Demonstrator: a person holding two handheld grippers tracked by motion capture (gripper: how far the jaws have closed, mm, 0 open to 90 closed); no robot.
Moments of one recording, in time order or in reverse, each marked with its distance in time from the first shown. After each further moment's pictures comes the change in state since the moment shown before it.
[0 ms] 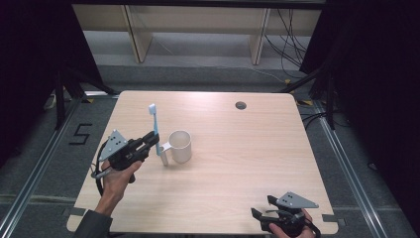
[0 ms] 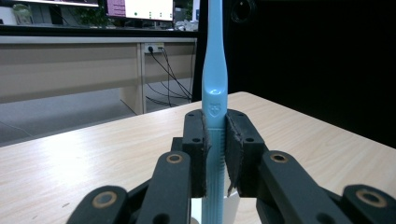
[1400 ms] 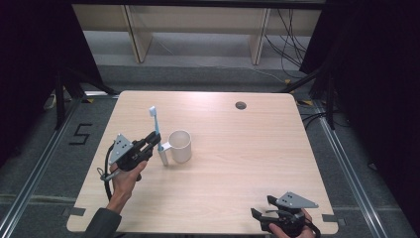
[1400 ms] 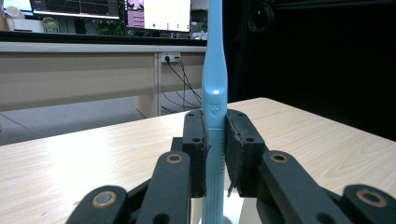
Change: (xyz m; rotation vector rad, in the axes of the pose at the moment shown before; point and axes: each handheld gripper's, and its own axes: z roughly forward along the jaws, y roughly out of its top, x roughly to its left) left arm 0.009 -0.035 0.018 -0.063 0.067 0.000; right arm -0.001 0.000 0.002 -0.005 0.002 -0.003
